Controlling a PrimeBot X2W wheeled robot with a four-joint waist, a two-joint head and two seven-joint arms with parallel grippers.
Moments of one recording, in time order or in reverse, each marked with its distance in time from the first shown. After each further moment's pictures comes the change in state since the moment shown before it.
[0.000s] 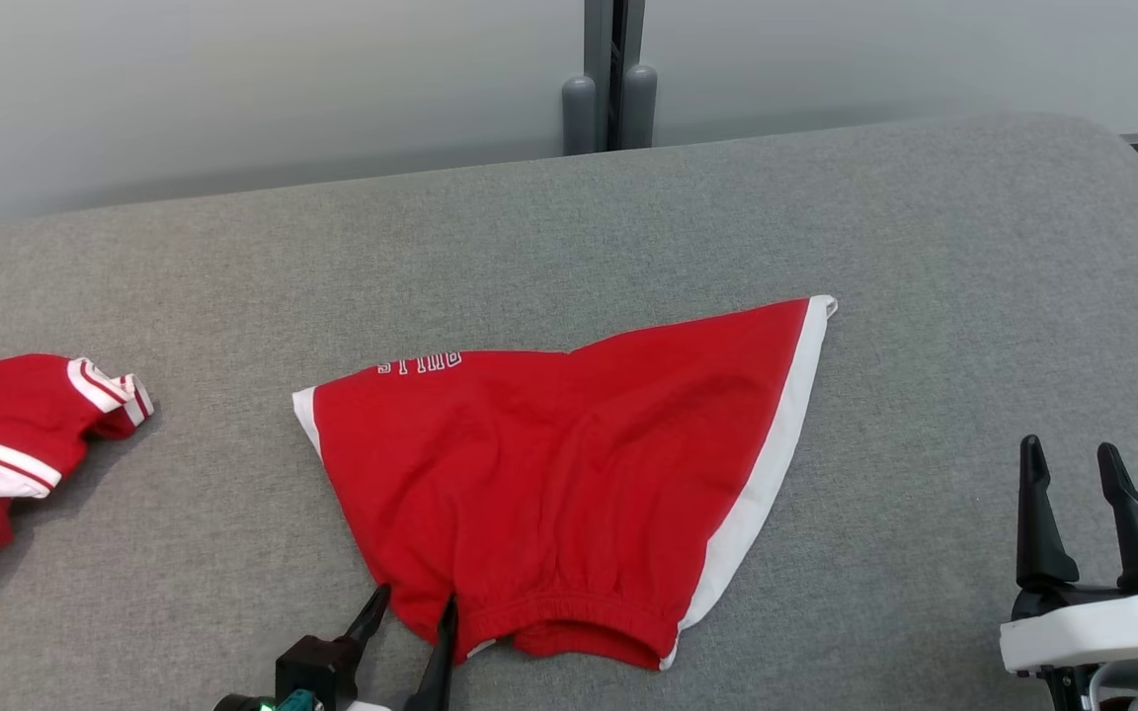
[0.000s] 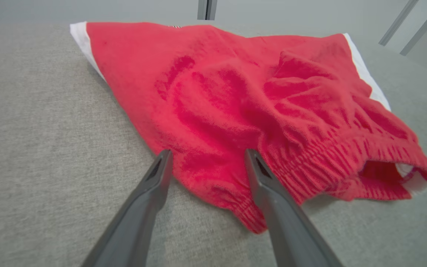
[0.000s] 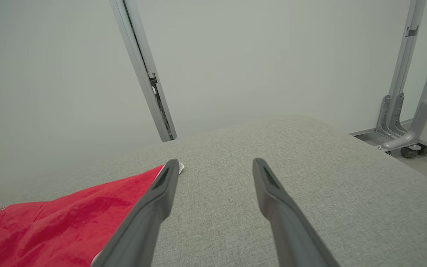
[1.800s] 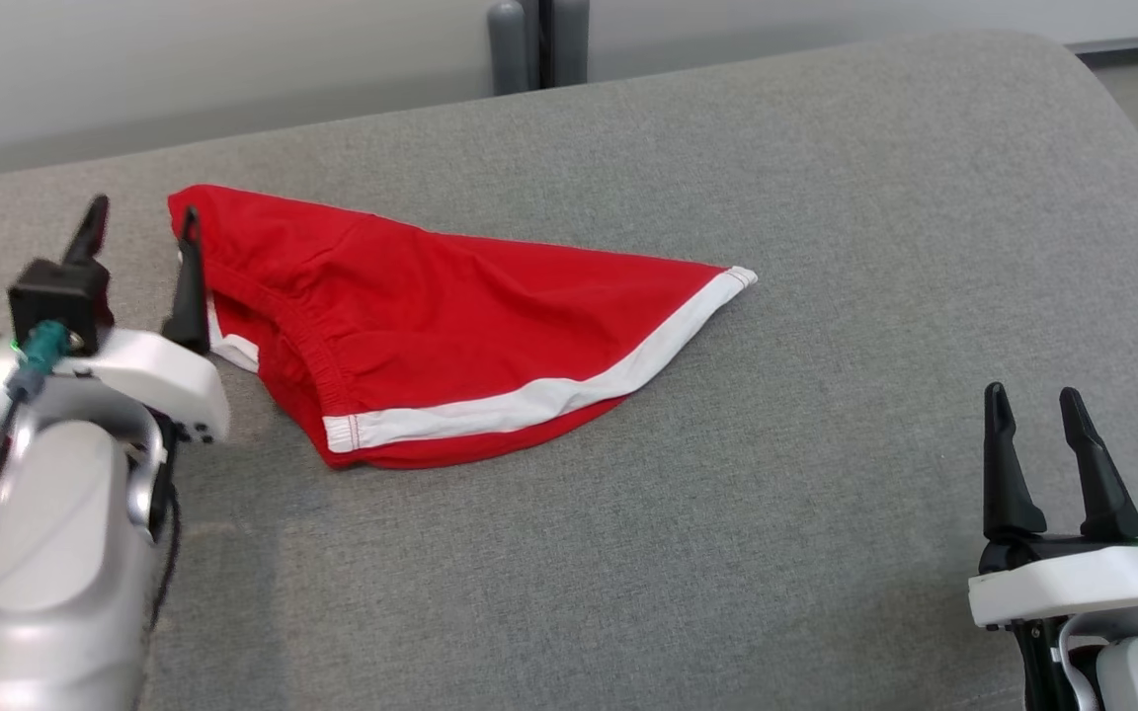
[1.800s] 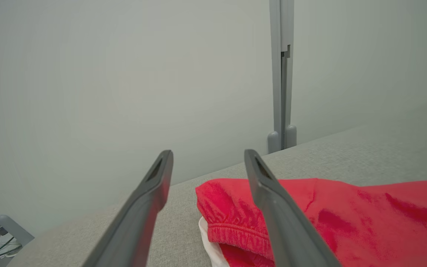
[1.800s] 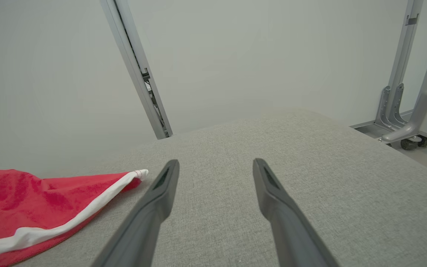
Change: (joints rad) left arm -0.638 0.203 0.168 0.258 0.113 0.023 0.000; right arm -0.093 0.000 0.067 0.012 0.037 0.000 0.000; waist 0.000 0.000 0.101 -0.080
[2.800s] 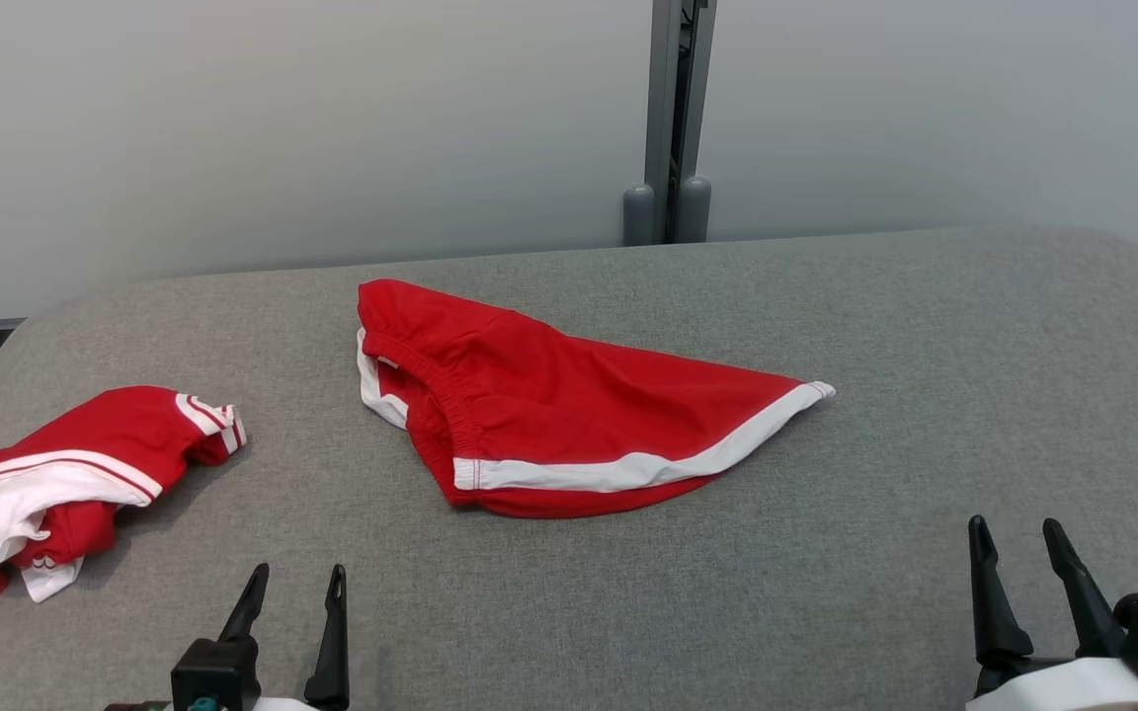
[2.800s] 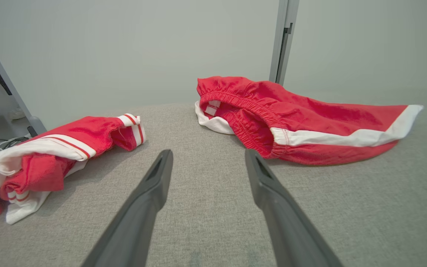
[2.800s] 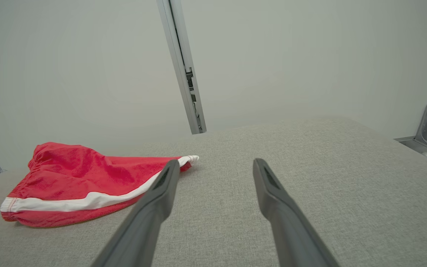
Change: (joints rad) left arm 0.672 -0.199 0.067 -0.359 0.027 0.016 0.000; right arm 0.152 0.000 0.000 0.045 -0.069 0.000 0.000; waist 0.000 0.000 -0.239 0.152
